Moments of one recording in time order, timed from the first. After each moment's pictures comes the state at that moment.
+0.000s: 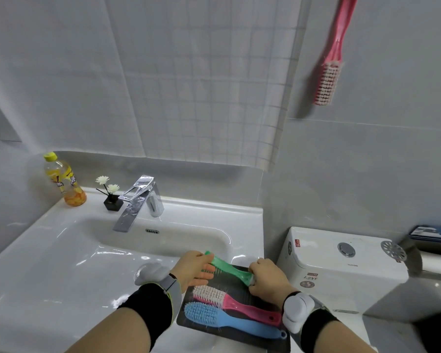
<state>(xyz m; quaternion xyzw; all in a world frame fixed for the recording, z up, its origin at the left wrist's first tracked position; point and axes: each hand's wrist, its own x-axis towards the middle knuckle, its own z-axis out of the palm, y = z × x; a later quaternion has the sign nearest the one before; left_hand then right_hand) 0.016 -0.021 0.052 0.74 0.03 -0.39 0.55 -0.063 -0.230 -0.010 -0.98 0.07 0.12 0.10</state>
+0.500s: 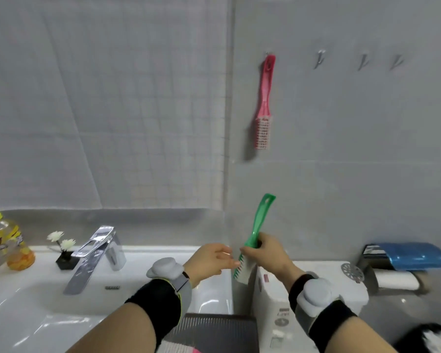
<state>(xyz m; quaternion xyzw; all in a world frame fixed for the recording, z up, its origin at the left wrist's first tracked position) 0.024 -0.132 0.138 0.75 -0.23 -0.35 0.51 -0.055 -0.299 0.136 -0.86 0.23 -0.11 0.43</state>
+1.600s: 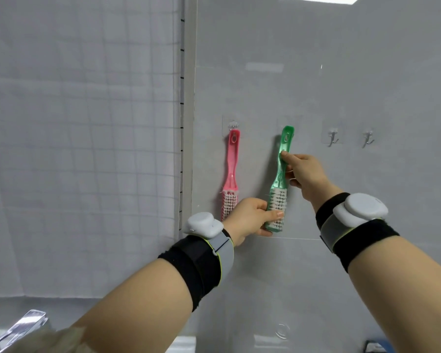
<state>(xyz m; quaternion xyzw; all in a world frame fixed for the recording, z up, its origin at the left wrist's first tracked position) 0.064 -0.365 0.362 0.64 -0.38 -0.25 0.62 0.021 -0.500 0.443 -0.73 0.16 -0.38 0.55</state>
